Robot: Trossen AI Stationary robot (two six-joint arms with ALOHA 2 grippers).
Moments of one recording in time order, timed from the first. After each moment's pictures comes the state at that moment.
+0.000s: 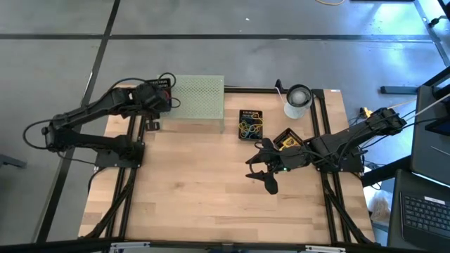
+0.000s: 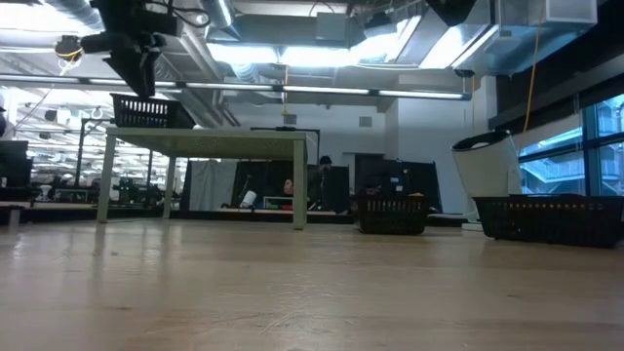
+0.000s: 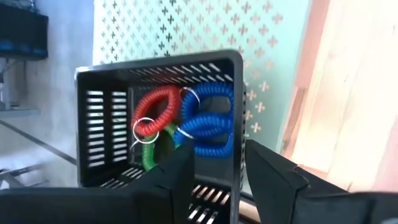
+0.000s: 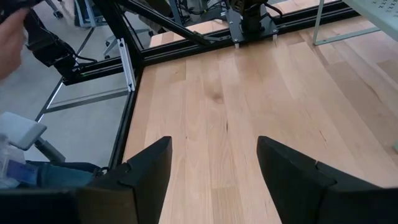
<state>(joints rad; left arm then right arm) 0.45 1.00 1.10 -1.25 -0.41 0.41 0.42 1.29 1.02 -0.22 0.25 0.44</state>
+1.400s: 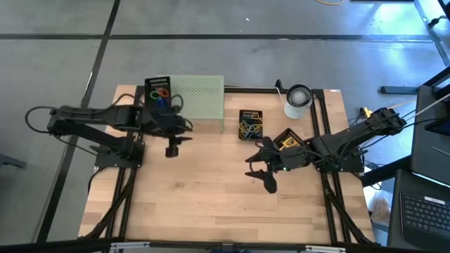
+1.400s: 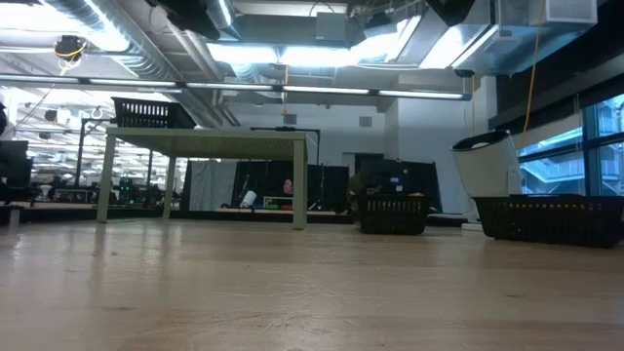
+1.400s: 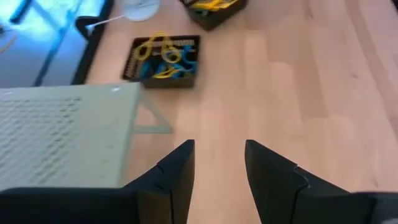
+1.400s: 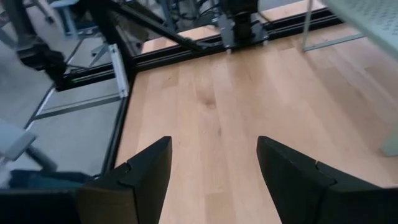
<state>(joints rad) -0.02 1.04 1.10 -0.79 -0.17 0.03 0.42 1.29 1.02 -0.21 0.27 0.44</state>
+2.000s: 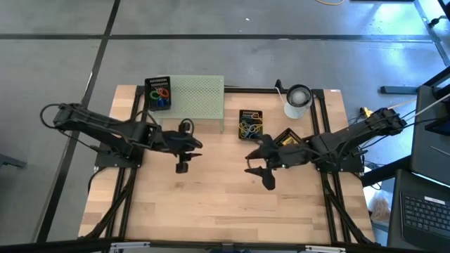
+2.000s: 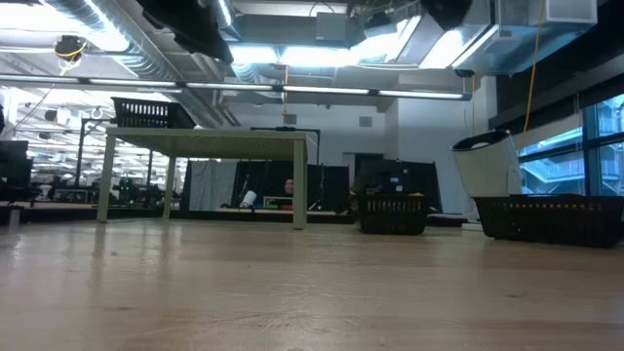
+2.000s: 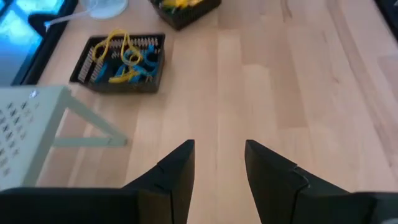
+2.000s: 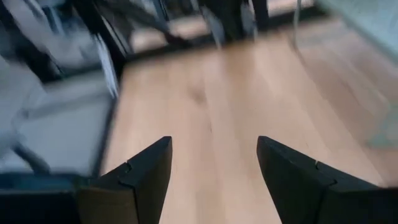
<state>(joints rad) -0.20 1.14 0.92 -0.51 -0.26 -0.09 0.39 1.29 1.02 -0.20 0.28 0.43</state>
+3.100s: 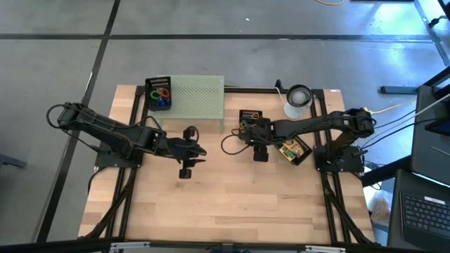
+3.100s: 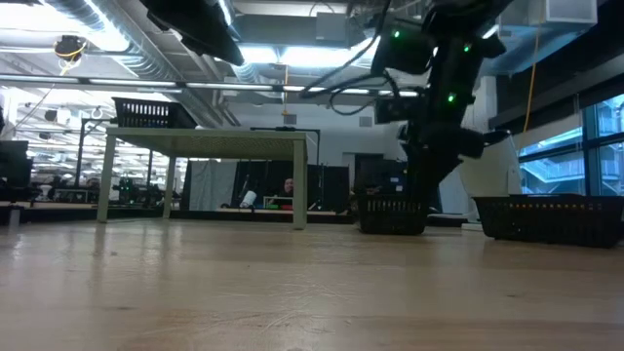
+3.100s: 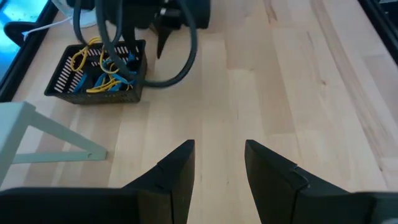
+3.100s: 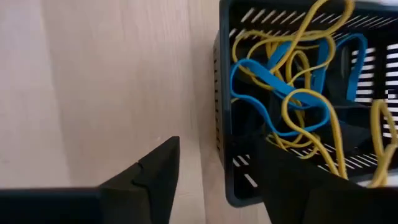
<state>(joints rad) -0.25 1.21 0.92 -0.42 -0.27 -0.09 -0.03 1.66 1.02 -0.64 0.25 -0.02</state>
